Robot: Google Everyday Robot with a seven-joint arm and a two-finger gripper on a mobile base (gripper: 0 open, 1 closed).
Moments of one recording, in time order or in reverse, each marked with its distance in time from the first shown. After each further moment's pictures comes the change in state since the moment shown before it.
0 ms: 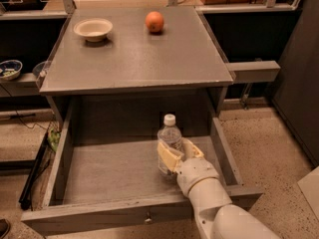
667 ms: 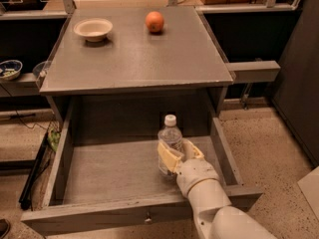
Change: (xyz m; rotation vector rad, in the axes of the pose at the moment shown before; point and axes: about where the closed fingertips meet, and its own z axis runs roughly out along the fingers) arm 0.001 0.000 -0.002 0.015 -0.004 0.004
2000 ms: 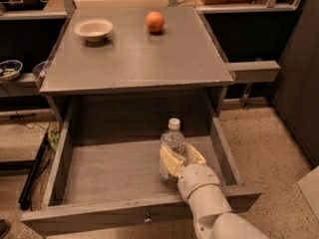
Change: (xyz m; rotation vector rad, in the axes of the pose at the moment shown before) arm 0.007 -0.007 -0.010 0.045 0.008 0.043
